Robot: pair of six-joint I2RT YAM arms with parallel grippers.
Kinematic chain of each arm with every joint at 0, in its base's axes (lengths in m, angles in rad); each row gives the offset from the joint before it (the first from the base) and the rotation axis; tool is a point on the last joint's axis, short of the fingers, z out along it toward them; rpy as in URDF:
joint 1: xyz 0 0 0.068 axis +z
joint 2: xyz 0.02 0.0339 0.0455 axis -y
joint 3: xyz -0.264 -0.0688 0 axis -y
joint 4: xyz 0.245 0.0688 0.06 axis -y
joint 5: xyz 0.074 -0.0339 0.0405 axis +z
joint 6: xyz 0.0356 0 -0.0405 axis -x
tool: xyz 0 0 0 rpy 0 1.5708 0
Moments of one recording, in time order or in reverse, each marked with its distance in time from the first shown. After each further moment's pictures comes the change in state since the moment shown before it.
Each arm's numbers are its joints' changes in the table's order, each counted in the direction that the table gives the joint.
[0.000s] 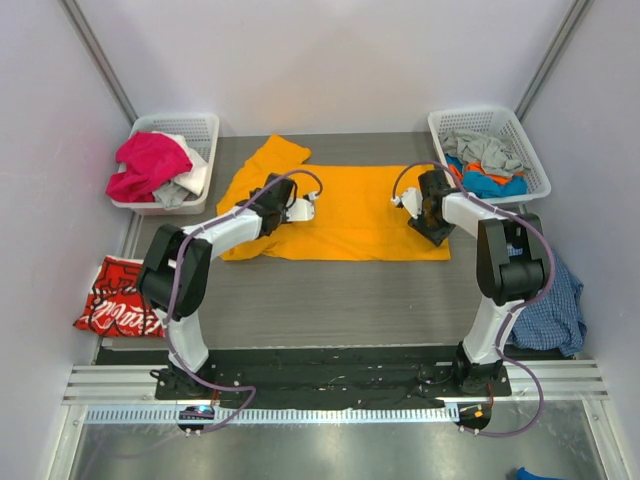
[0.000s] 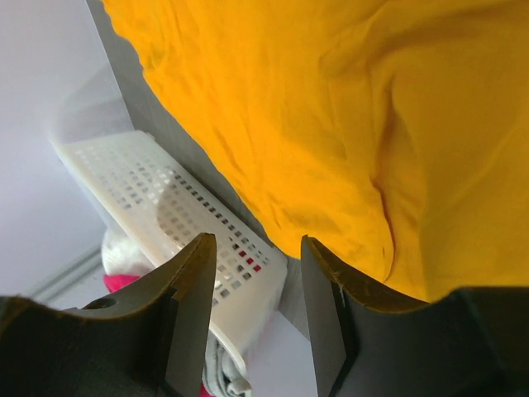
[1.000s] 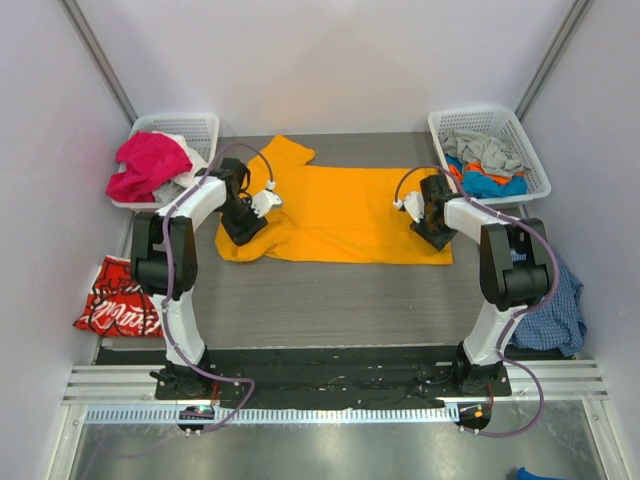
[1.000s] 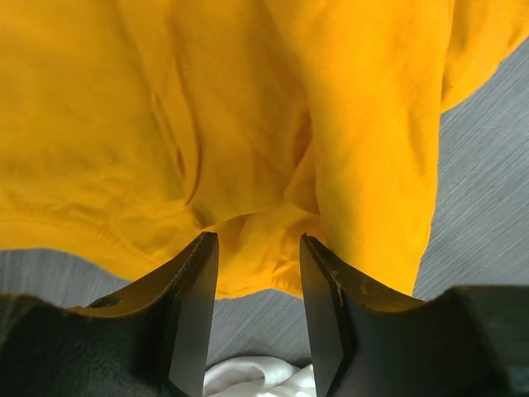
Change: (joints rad) left arm 0.320 -0.093 0.267 -0.724 -0.628 0.317; right arm 0.000 0.048 -0.069 0.025 -0.023 -0.021
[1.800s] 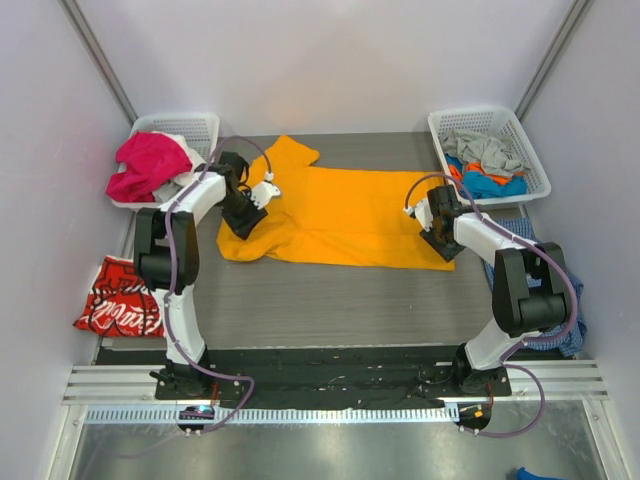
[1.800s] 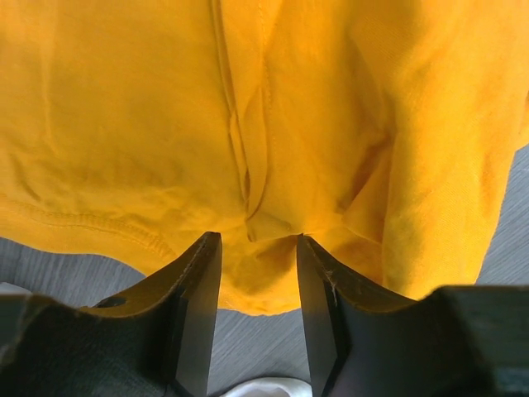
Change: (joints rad) left arm 0.017 -0.061 0.062 0.035 -0.020 0.014; right arm -0.001 0.194 -0.162 -0.005 -0.078 -0.096
